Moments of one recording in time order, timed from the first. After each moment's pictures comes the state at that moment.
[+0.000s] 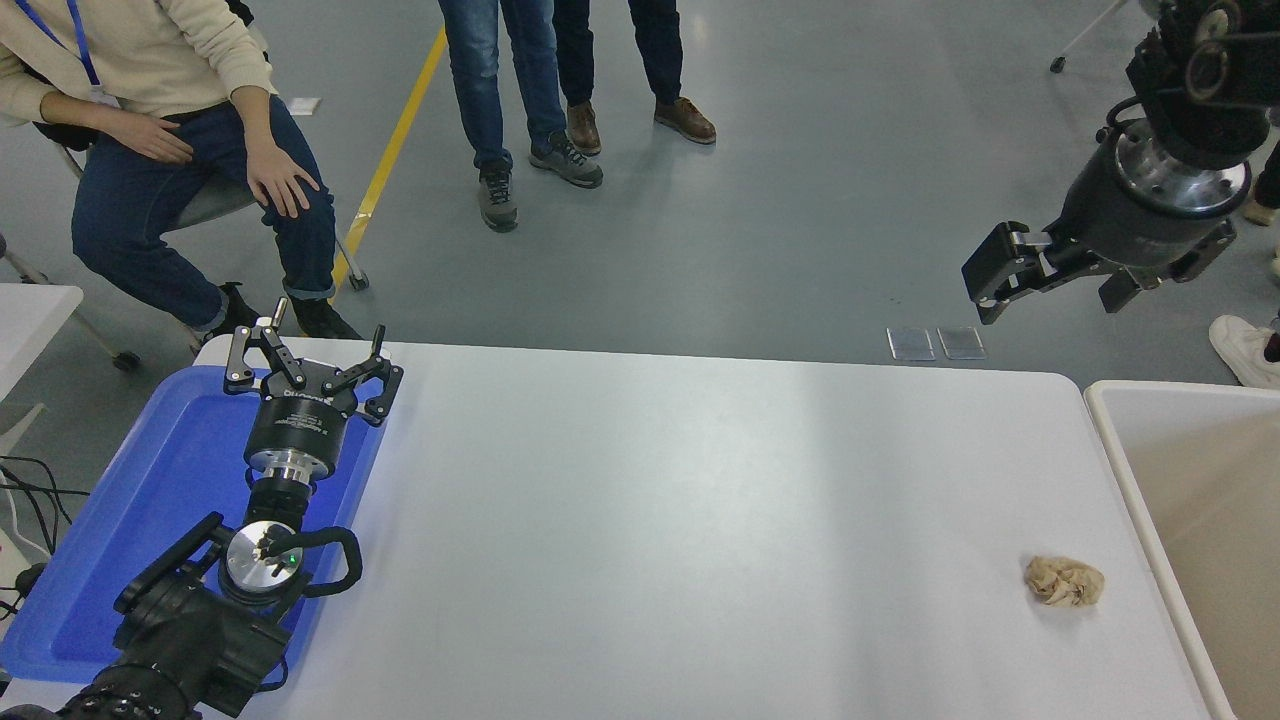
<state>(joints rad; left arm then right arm) -0.51 0.13 -1.12 -0.54 -0.09 -0.62 -0.35 2.28 -0.32 -1.34 1.27 -0.26 0.79 -0.05</state>
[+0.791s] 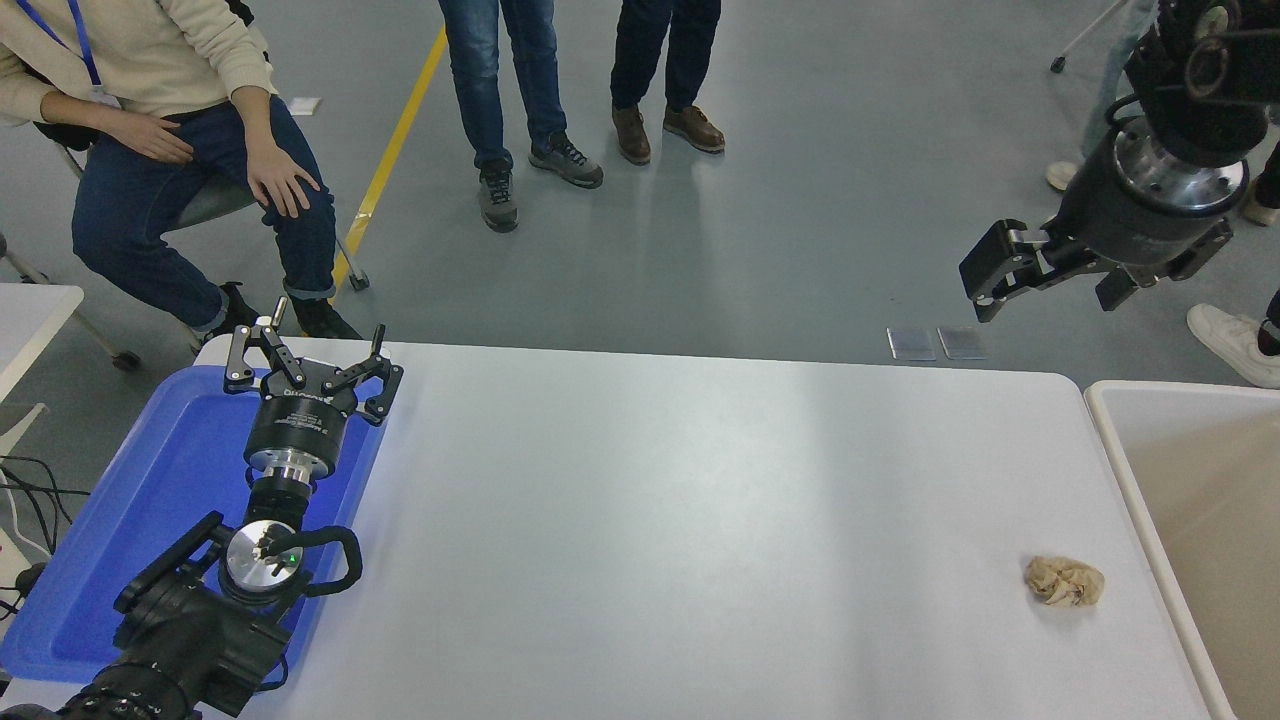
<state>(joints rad) -0.51 0.13 -1.12 -0.54 -0.09 -0.62 -0.35 2.27 -0.33 -1.33 1.27 -0.26 0.79 -0.05</state>
